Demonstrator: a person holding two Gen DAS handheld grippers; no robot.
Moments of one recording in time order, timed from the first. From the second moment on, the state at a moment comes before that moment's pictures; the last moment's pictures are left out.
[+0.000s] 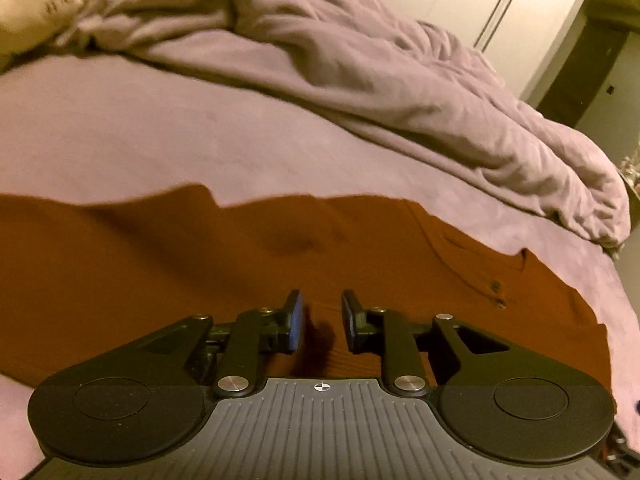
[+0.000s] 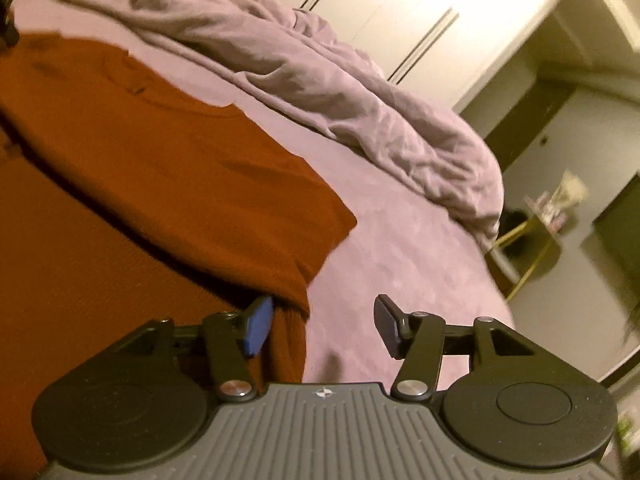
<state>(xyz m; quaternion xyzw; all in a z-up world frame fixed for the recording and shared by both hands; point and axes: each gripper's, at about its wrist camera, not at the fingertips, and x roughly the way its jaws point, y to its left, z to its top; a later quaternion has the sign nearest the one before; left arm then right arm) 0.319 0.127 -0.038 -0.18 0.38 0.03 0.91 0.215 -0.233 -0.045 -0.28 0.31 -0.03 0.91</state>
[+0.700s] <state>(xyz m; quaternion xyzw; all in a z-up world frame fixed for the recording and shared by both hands) 0.201 0.259 -0.044 -0.30 0.34 0.14 0.88 0.186 -0.185 -0.035 -0.25 0.32 0.03 0.91</state>
